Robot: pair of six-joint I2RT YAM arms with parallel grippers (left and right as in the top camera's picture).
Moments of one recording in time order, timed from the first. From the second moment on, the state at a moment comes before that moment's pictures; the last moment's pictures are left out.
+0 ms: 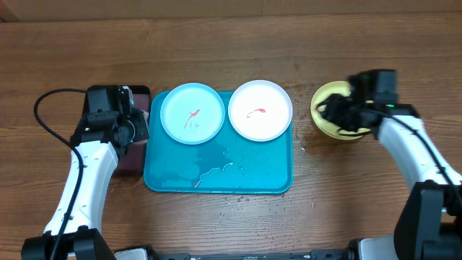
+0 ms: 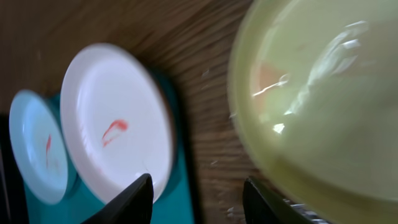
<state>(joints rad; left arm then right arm) 0.12 1.44 0.96 -0.56 0.02 -0.11 0.00 1.62 1.05 -0.53 -0.44 0.34</state>
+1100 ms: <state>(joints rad) 0.20 1.74 0.96 -0.37 -0.02 0.12 0.69 1.95 1.23 -0.24 -0.20 0.73</state>
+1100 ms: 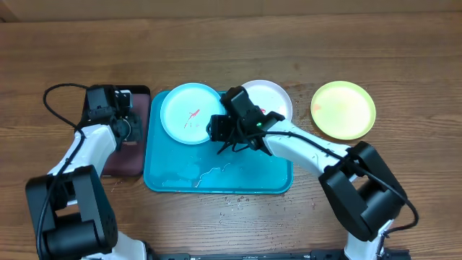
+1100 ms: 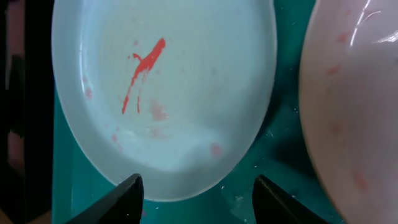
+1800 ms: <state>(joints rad) 0.20 1.69 0.97 -0.42 -0.02 0.12 0.69 2.01 1.23 -0.19 -0.19 0.78</state>
